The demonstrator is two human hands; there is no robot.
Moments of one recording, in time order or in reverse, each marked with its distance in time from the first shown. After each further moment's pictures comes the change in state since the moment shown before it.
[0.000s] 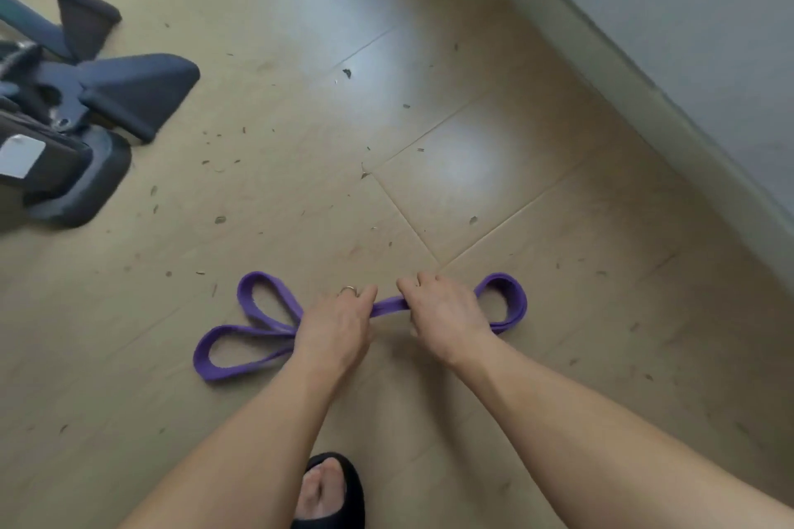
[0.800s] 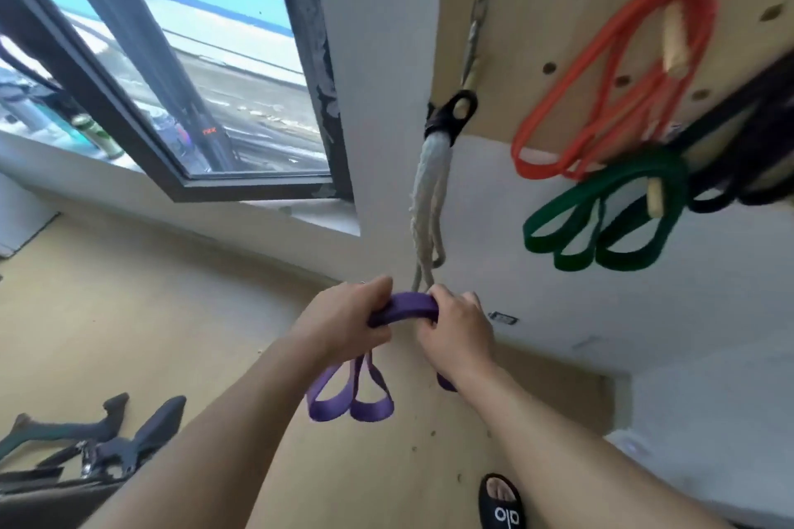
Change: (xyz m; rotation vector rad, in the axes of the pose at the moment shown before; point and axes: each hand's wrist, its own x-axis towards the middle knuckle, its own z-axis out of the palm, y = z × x) left_hand -0.395 0.234 -0.653 -0.032 0.231 0.748; right_hand -0.515 0.019 -0.530 0.661 0.811 0.710
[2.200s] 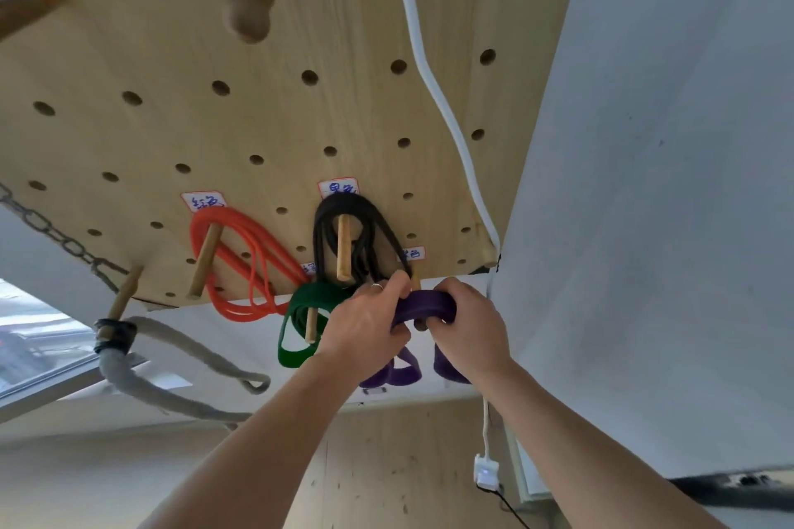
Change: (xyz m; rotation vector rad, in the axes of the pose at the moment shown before) left_hand 0.160 0.416 -0.015 0.100 0.170 0.448; right_hand -0.035 0.223 -0.361 0.204 0.367 0.252
